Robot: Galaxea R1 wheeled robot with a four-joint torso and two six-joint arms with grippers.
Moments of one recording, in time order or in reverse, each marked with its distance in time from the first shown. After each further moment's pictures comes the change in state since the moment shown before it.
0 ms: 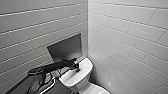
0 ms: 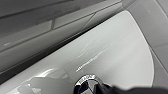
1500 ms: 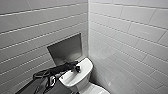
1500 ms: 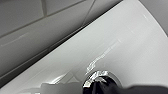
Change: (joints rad) left arm 0.054 0.089 -0.113 0.129 -0.057 0.034; right arm 0.000 0.091 -0.108 0.000 -0.001 0.000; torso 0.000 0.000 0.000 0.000
